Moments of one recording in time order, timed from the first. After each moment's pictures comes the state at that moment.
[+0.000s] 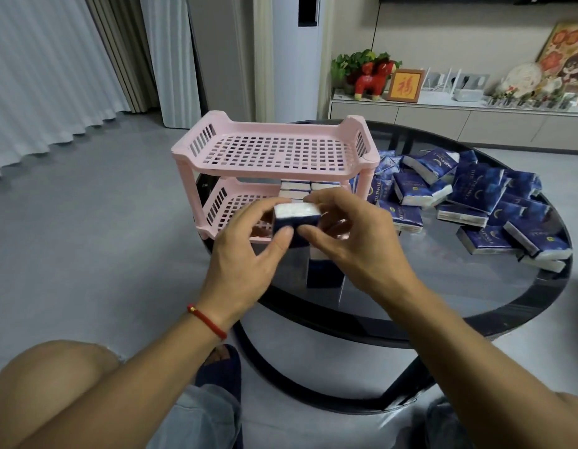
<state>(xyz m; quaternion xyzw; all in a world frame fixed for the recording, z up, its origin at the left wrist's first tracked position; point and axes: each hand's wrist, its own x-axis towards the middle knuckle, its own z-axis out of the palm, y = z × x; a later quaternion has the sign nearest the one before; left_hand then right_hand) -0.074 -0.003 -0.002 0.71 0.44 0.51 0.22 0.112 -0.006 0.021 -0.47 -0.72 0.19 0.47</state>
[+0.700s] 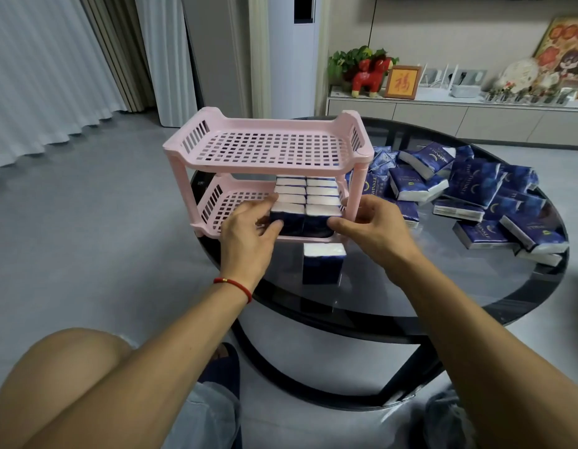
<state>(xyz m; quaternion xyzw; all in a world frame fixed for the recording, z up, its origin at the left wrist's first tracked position) -0.058 0.050 -0.038 0.65 0.54 0.51 0.16 0.156 0.041 -0.015 -0.62 -0.55 0.34 0.45</state>
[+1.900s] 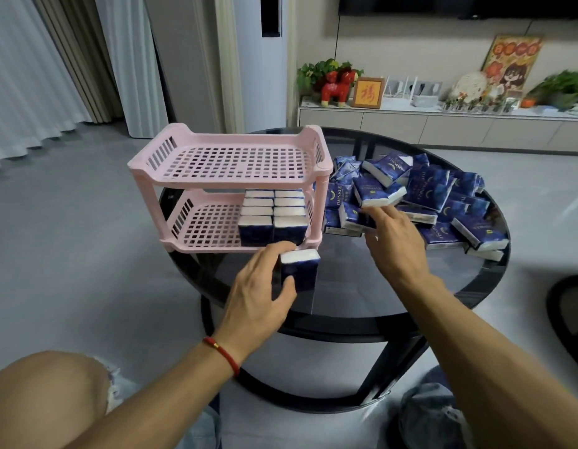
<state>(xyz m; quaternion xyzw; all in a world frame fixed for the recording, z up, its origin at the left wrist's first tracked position) -0.023 -0.020 -0.043 0.77 0.44 0.42 0.17 0.232 0.036 -0.037 -0.72 -0.64 -0.08 0.25</state>
